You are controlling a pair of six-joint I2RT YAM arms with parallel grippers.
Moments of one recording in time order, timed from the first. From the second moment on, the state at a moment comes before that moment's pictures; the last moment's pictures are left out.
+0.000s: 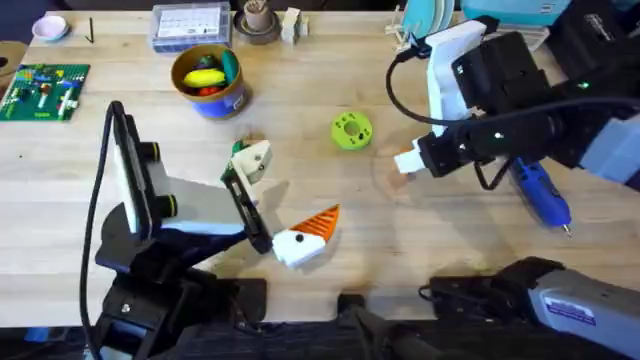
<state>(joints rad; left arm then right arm) -0.27 0.01 0.01 -0.07 0.82 -0.06 0.37 1.24 0.81 -0.78 -0.03 -0.03</state>
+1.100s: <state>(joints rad) -0.27 0.01 0.01 -0.07 0.82 -0.06 0.37 1.00 1.03 -0.76 -0.54 0.10</state>
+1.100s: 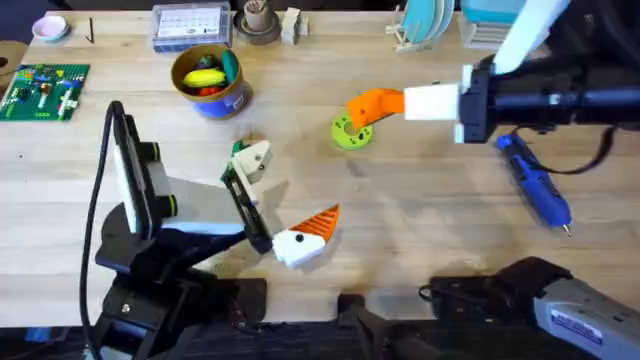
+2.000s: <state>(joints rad) -0.27 0.01 0.01 -0.07 0.82 -0.06 0.38 1.61 0.86 -0.09 -1.43 0.68</state>
